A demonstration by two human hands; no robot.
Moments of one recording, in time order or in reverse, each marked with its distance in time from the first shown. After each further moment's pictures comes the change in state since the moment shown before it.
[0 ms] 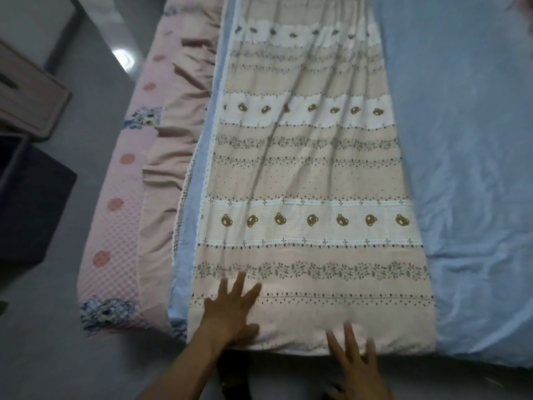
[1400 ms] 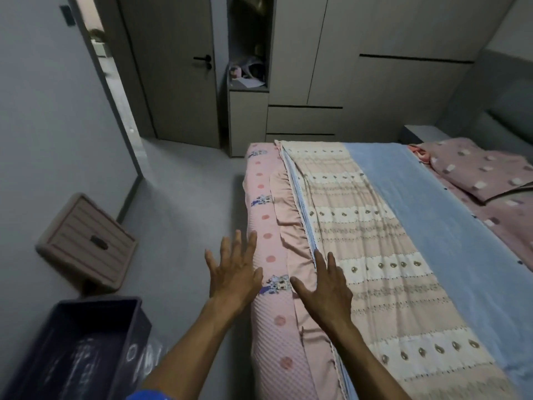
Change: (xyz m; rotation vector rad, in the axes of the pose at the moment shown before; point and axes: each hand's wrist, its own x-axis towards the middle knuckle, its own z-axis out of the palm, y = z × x) left_hand -0.262 -0.462 -0.466 -0.065 0.861 0.051; right_hand -0.179 -0.650 -0.452 0.487 0.897 0.053
